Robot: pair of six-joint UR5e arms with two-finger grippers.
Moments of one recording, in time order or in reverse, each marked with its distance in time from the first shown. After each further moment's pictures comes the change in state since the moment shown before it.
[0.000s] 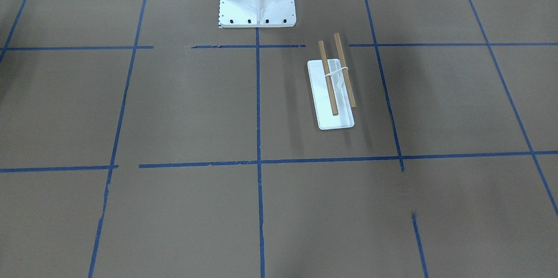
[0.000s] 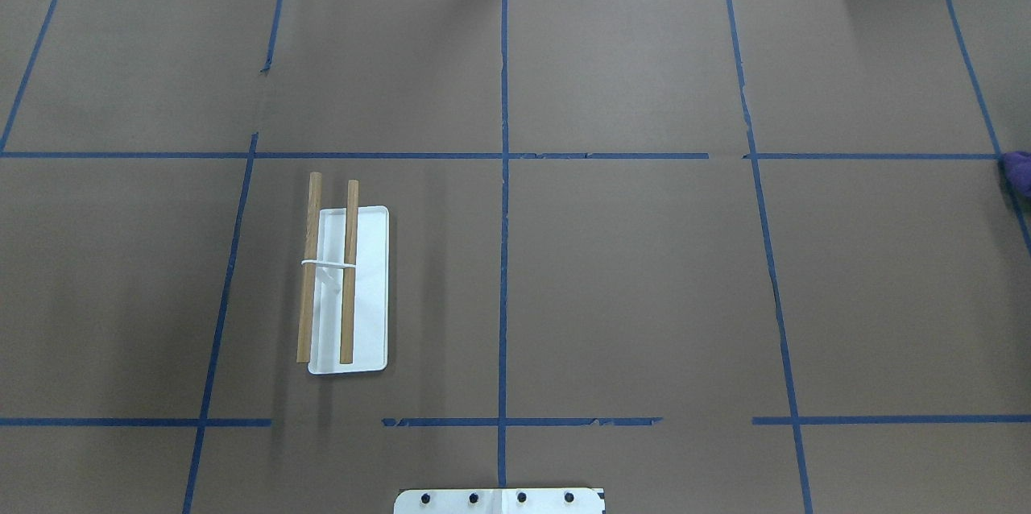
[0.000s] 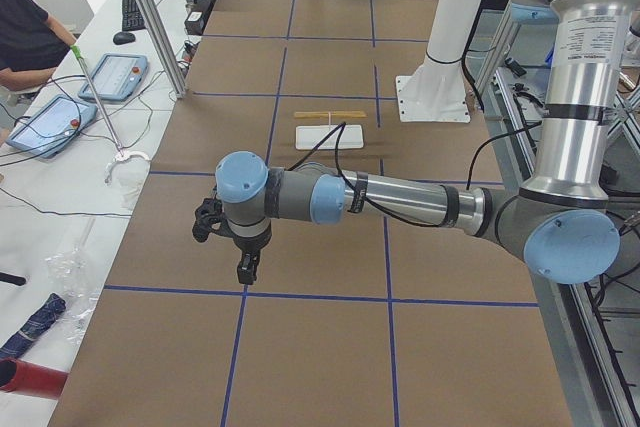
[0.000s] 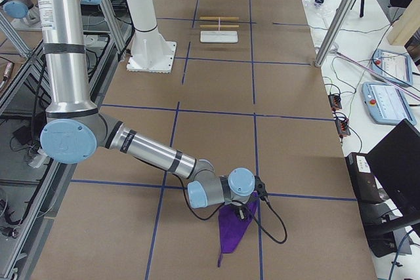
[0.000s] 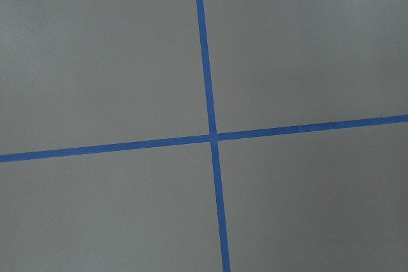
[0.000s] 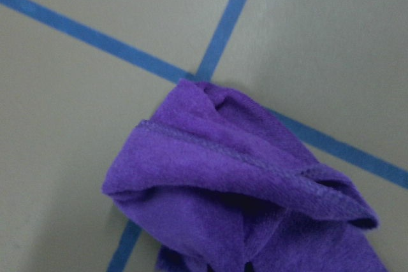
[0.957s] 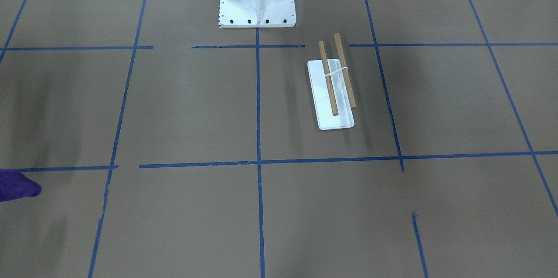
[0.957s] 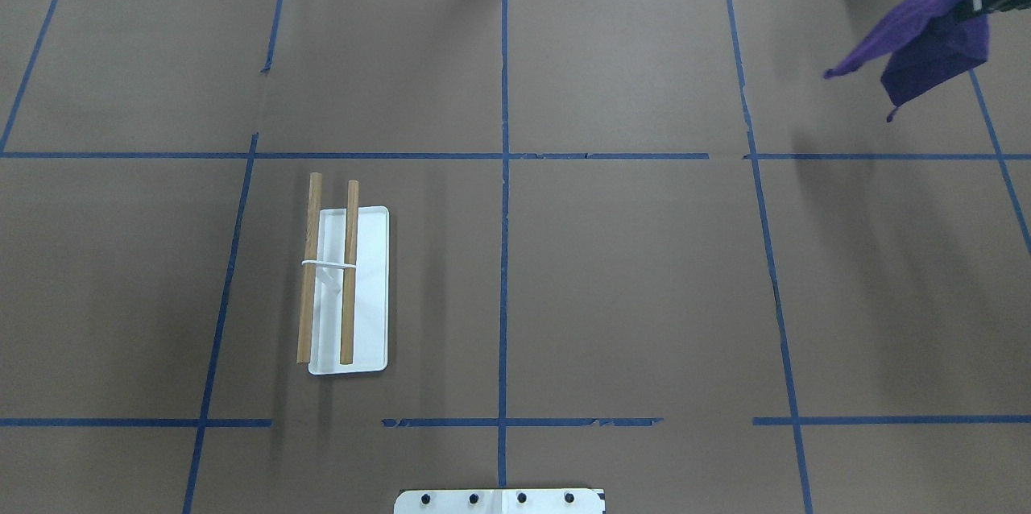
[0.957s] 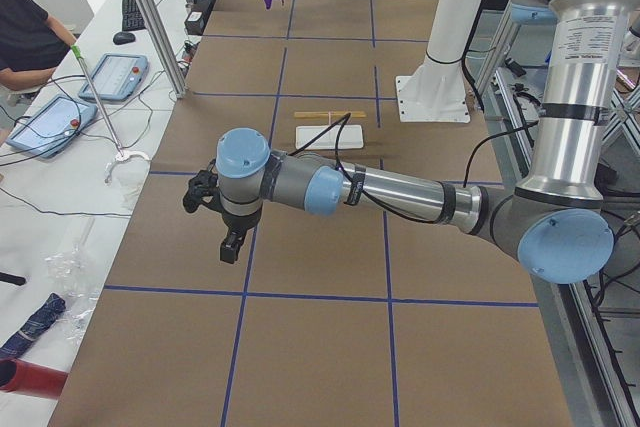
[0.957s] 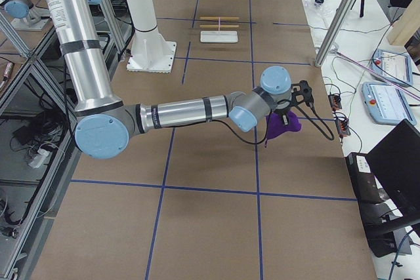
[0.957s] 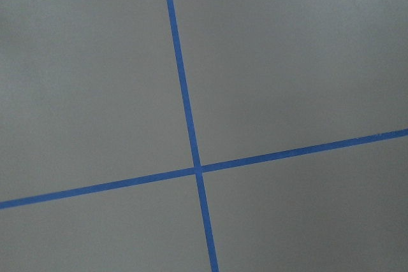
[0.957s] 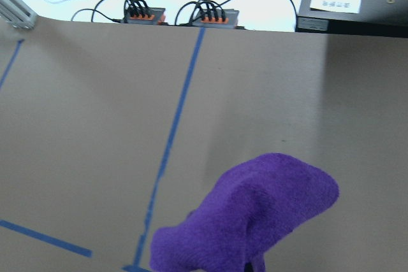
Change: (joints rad) left arm 0.005 -0.022 -0.007 -0.152 0.001 -0.007; right arm -0.069 0.210 0.424 -0.001 0.061 0.770
